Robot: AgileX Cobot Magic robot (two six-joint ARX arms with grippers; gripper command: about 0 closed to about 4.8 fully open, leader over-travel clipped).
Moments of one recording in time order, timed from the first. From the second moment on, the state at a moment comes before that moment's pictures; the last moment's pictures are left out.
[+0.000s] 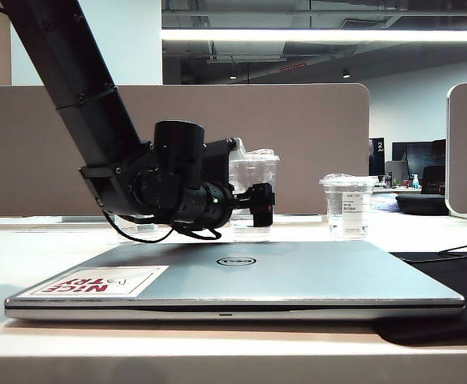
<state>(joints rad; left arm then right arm) -0.52 2.35 1.40 0.84 0.03 -0.07 0.39 0.20 0.01 -0.04 -0.05 0.00</state>
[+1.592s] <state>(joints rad) -0.35 2.34 1.43 0.84 0.71 0.04 0.39 0.20 0.01 -0.04 -0.05 0.00</state>
